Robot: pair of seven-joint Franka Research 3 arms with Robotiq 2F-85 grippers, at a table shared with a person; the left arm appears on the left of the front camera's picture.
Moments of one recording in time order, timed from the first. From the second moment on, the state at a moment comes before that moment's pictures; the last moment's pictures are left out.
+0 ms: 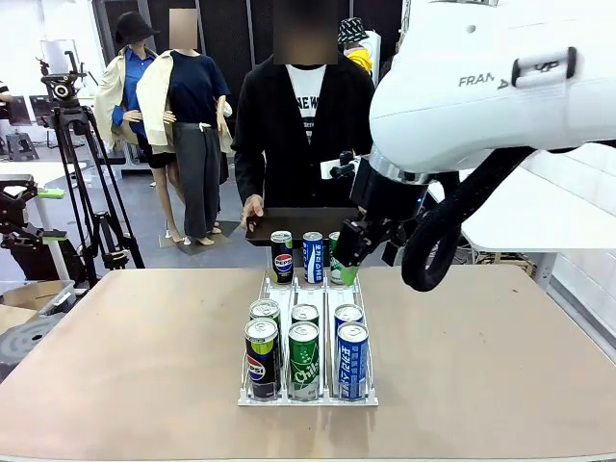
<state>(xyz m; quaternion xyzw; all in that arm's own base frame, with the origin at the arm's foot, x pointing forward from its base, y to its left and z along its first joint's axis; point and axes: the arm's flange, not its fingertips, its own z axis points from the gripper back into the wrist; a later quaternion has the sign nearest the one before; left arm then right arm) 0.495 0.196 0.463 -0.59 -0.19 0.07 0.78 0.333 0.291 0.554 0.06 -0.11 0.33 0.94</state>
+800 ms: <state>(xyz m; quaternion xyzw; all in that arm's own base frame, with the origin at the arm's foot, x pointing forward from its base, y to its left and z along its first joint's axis) 0.495 0.196 0.463 -0.59 -0.19 0.07 0.78 0.361 0.309 0.504 0.04 -0.07 0.26 0.96</state>
